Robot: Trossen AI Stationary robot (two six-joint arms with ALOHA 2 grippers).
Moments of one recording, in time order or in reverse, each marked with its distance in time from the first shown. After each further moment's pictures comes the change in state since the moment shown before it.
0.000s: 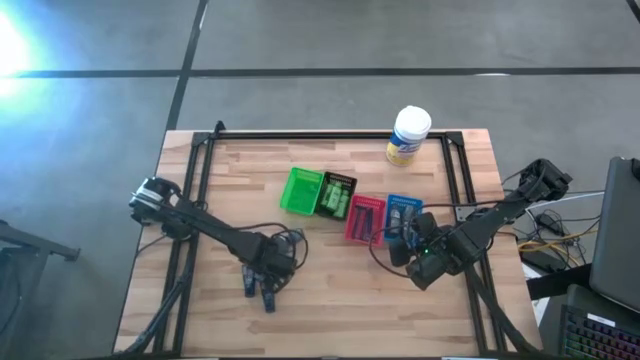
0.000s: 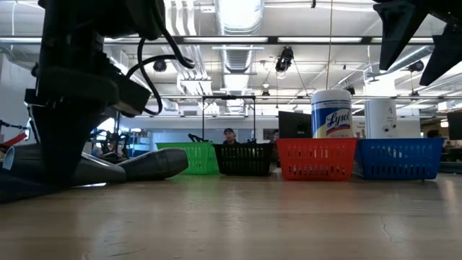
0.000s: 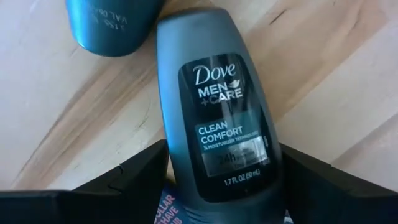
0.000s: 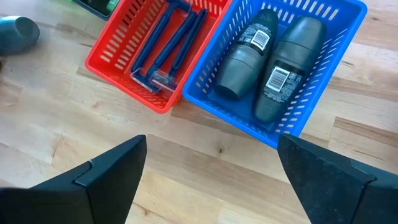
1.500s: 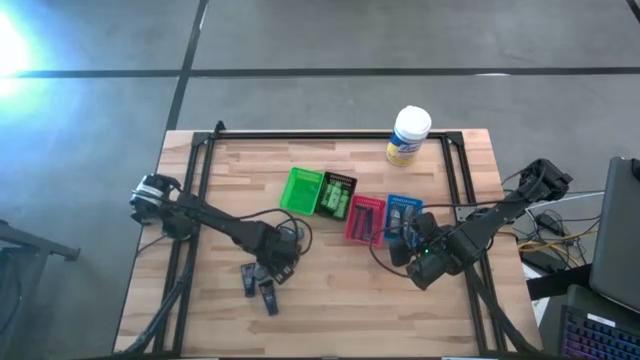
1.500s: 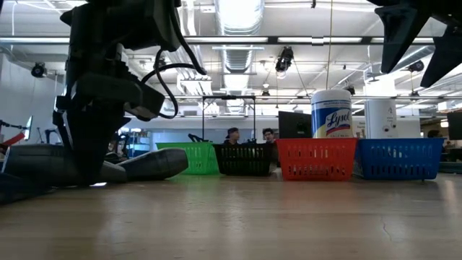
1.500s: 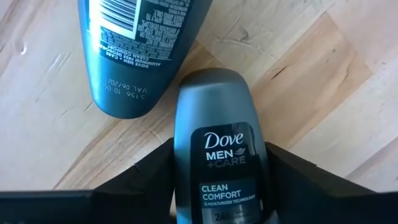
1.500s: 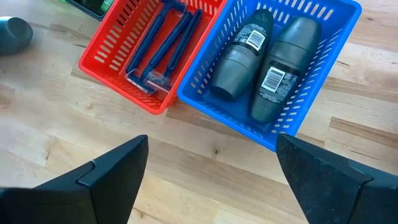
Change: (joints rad) left arm 0.083 -0.003 -0.027 0.057 0.048 0.087; right arm -0.001 0.000 -0.010 -0.005 -0.001 0.008
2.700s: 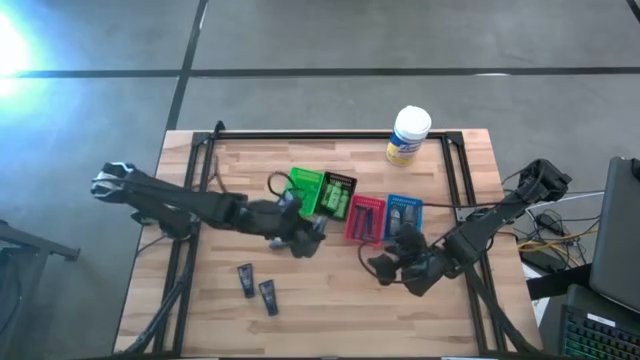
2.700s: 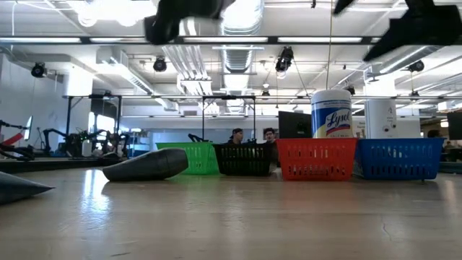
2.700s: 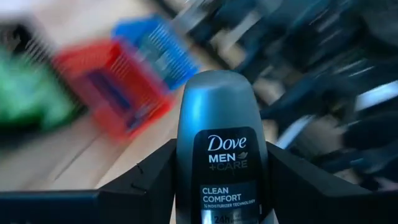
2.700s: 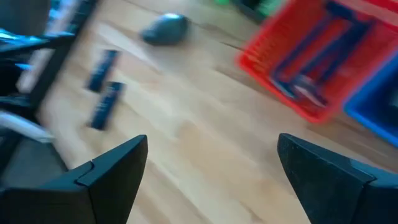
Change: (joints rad) left arm 0.073 -0.376 0.077 0.591 -0.303 0.161; right arm 0.007 0.006 -0.018 0.521 0.104 -0.352
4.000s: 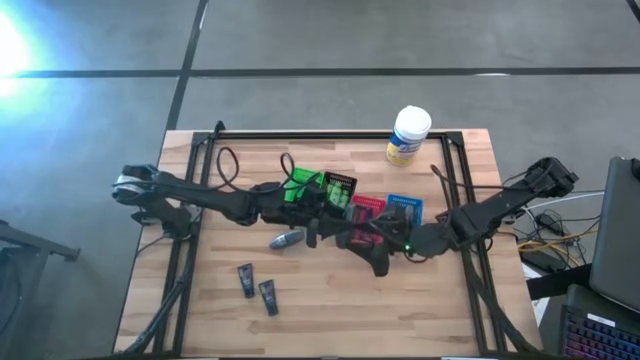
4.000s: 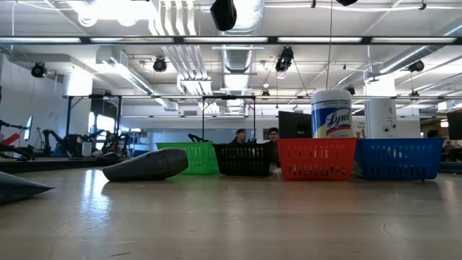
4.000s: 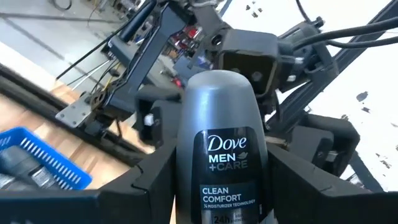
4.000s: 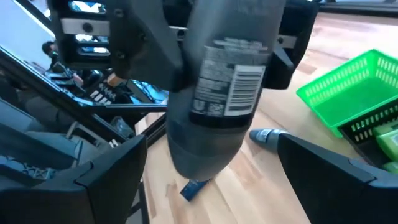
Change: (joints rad) left arm 0.119 0.186 0.000 0.720 0.226 0.149; right arm -0.154 -0.085 0.011 0.566 -0.003 -0.681
